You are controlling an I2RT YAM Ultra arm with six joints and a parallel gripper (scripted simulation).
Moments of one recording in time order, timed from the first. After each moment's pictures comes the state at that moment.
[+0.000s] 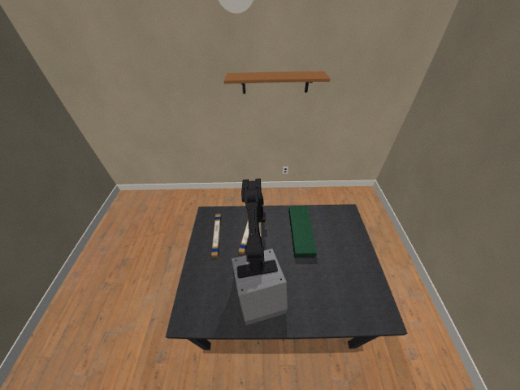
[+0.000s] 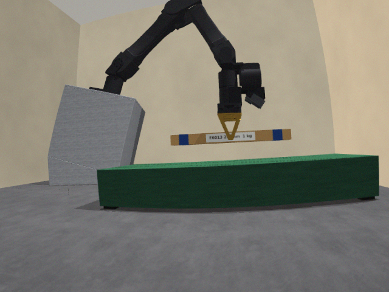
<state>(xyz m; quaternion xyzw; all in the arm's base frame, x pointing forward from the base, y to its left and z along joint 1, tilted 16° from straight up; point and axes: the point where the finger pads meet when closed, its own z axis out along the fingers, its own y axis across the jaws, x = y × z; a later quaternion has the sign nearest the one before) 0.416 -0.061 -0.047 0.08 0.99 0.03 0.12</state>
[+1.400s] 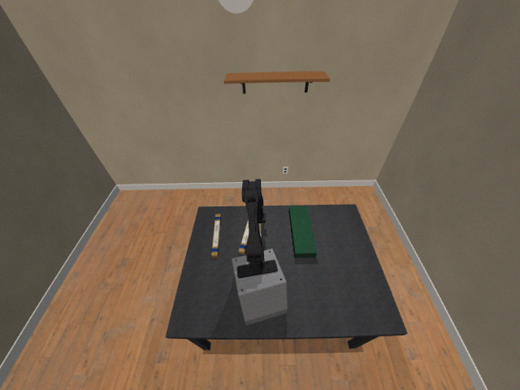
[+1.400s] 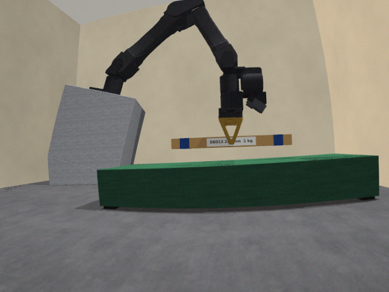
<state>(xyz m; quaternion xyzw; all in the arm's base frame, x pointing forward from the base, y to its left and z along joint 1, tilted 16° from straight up) 0.421 -0.060 -0.059 0.08 0.99 0.03 0.12</state>
